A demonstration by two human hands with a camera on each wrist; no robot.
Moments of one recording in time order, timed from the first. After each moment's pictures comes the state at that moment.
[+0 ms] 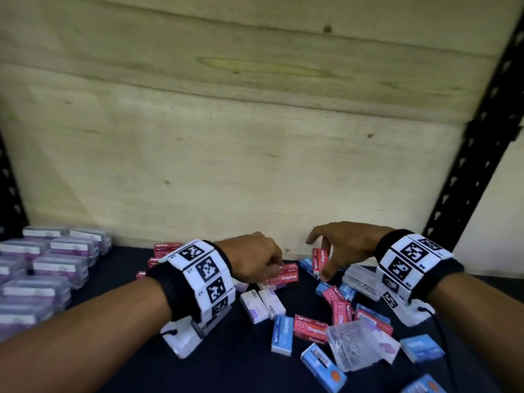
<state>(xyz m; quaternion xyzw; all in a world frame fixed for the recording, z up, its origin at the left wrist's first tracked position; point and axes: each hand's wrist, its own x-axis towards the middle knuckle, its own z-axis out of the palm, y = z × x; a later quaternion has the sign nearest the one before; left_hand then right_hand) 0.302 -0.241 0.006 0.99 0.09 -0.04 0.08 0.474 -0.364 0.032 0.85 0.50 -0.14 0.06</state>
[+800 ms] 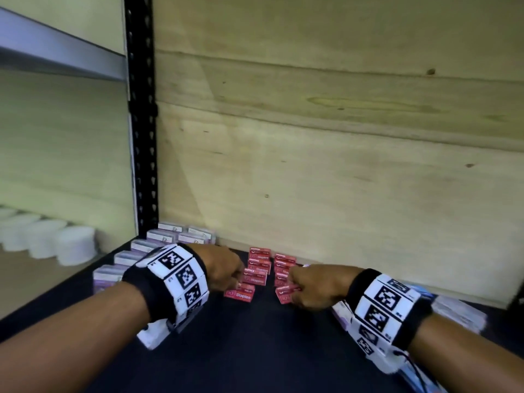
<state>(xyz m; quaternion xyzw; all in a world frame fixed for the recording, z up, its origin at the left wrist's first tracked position) 0.117 -0.170 0.012 0.94 0.29 -0.19 0.02 0.285 -0.282 0.005 0.75 0.64 -0.16 0.11</state>
